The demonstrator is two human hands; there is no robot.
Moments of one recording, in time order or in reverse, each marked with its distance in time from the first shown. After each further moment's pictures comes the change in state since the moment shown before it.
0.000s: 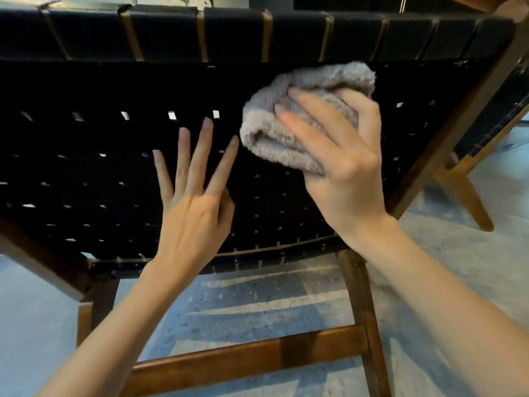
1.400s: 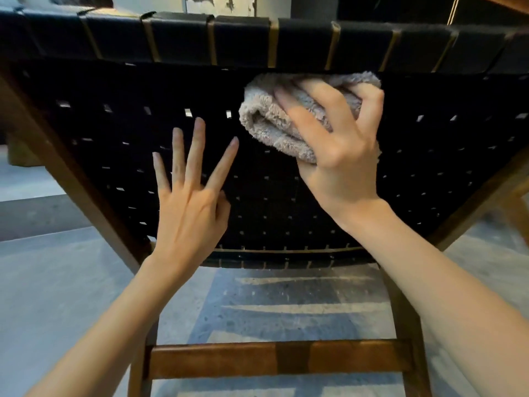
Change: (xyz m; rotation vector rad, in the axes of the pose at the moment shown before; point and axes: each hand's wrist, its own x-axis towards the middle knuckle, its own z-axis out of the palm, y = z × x) left_hand -0.030 -0.080 -0.047 0.153 -0.119 -0.126; right_hand 0.037 -0.072 0.055 -0.076 0.096 -0.083
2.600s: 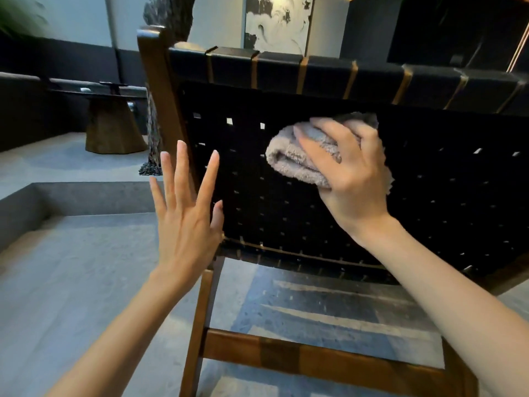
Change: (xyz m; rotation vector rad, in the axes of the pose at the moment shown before) left_hand -0.056 -0.096 -0.048 0.034 0.041 -0.290; right_hand 0.016 -0.077 0.034 0.209 -0.095 -0.061
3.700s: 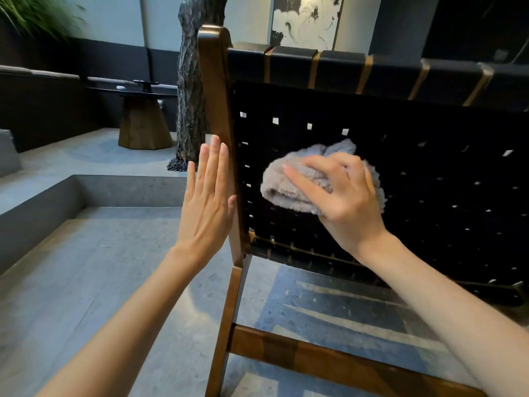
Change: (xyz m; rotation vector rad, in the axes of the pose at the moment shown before) left_hand 0.014 -0.045 0.001 -0.002 -0.084 0.061; right_hand -0.012 -0.044 0.036 0.103 -0.032 -0.182
